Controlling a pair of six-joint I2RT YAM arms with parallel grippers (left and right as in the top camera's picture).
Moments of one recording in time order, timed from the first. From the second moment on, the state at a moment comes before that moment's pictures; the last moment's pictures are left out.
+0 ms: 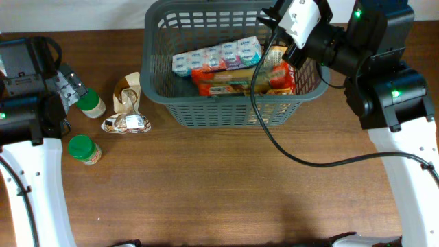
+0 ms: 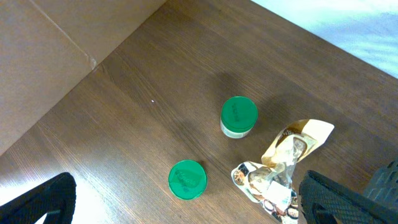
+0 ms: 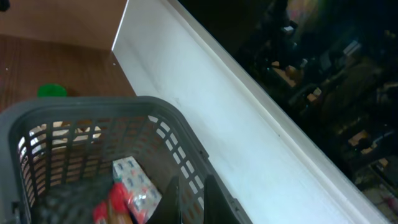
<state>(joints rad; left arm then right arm) 0.18 1.43 1.76 -1.21 -0.43 -0.36 0.27 1.50 1.84 -0.57 -0.53 -0.67</state>
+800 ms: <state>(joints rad) 0.18 1.43 1.76 -1.21 -0.42 -0.36 -0.16 1.37 1.89 -0.96 -0.08 0.07</state>
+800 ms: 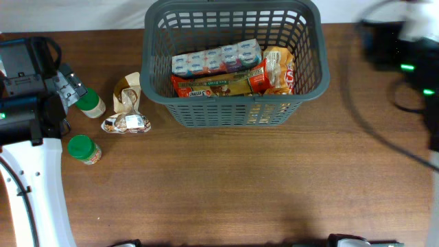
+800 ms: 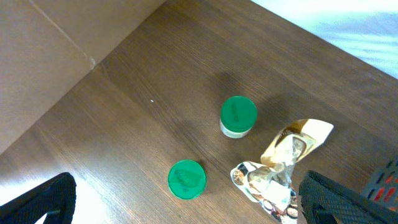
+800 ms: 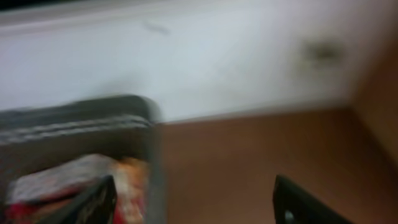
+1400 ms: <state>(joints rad) 0.18 1.64 1.76 -1.17 -0.07 -0.14 -0.55 1.55 1.89 -1.22 -0.11 0.29</state>
